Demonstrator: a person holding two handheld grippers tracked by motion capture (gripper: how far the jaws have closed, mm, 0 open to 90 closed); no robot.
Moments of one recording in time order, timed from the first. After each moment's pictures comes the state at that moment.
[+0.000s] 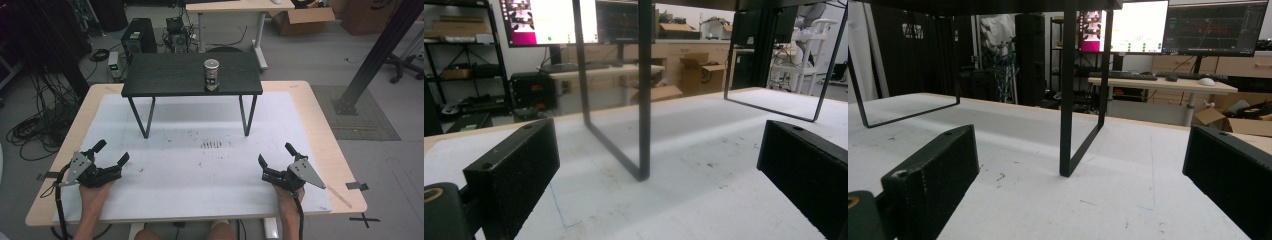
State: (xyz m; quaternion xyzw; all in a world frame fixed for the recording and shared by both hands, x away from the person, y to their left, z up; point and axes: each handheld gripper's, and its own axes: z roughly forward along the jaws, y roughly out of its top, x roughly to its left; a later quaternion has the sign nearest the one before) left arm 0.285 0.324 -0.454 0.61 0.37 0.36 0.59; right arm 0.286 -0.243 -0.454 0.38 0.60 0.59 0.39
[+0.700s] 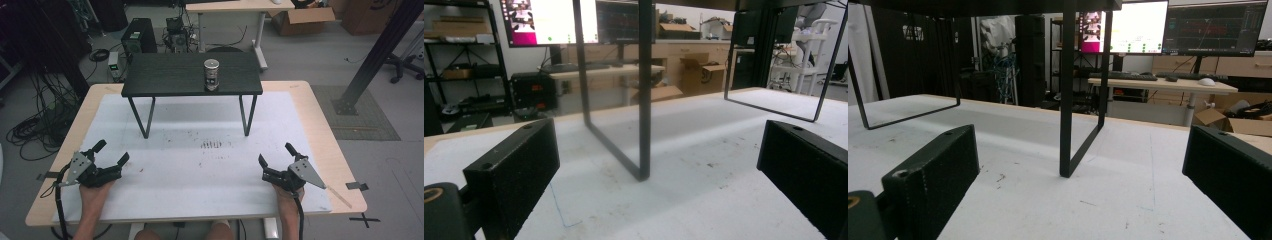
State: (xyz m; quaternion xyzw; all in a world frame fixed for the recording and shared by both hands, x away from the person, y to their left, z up) left arm 0.285 0.324 -0.454 0.61 0.37 0.36 0.59; right arm 0.286 -0.244 -0.454 0.38 0.59 0.60 0.39
